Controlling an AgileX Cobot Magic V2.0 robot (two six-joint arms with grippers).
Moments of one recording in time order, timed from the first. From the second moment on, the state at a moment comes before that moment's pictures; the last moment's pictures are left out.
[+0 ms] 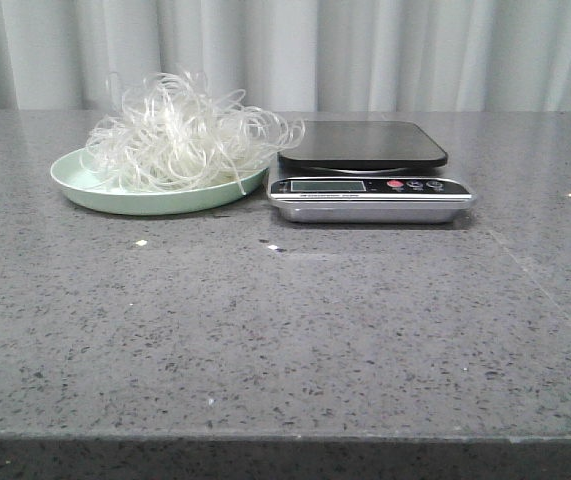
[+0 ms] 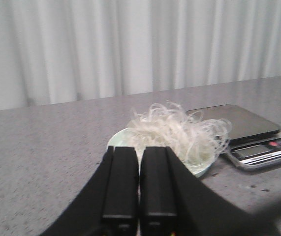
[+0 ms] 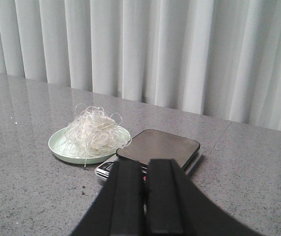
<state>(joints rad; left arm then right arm) -0.34 0.20 -0.26 -0.06 0.13 0.07 0.45 -0.01 -0.38 0.15 0.39 -0.10</state>
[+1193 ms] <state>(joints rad) 0.02 0.00 0.00 0.05 0.05 -0.07 0.45 -0.01 -0.38 0.15 0.39 -0.10</state>
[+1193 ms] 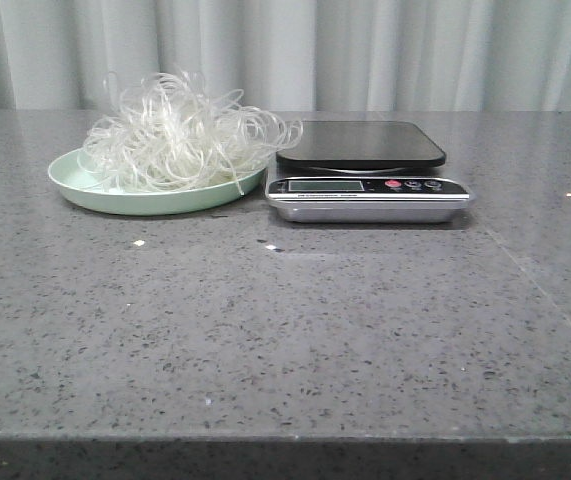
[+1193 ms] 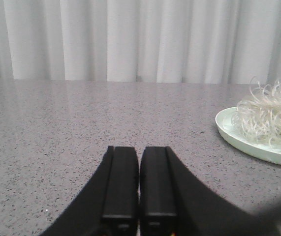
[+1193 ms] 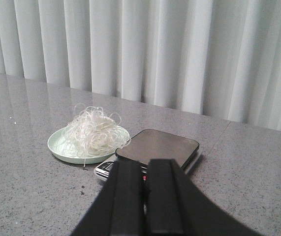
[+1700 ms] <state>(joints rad) 0.02 0.00 0.00 0.05 0.05 -0.07 0.45 -0.01 -0.38 0.15 0.39 -0.10</state>
